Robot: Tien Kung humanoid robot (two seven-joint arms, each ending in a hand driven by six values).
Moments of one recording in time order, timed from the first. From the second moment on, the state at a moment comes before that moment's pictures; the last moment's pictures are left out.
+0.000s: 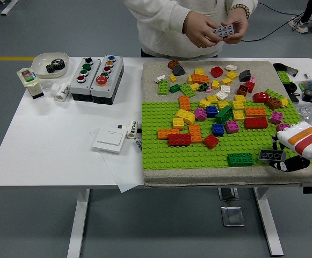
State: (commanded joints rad) left arm -0.12 0.06 -0.32 -0.28 0.08 0.37 0.11; right arm 0.48 -0.79 0.69 1.39 -2.18 -0.06 0.01
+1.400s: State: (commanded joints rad) left arm -0.13 0.07 -0.32 -0.28 0.09 0.37 0.11; right arm 0.58 -0.69 0.60 1.38 -2.13 -0.08 0.01
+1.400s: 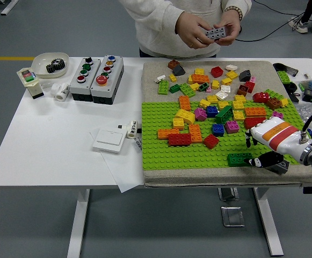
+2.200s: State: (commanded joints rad) left arm -0.12 0.07 -0.33 -0.28 0.10 0.37 0.11; right arm 0.48 -0.74 0.81 1.45 -2.08 -0.08 0.01
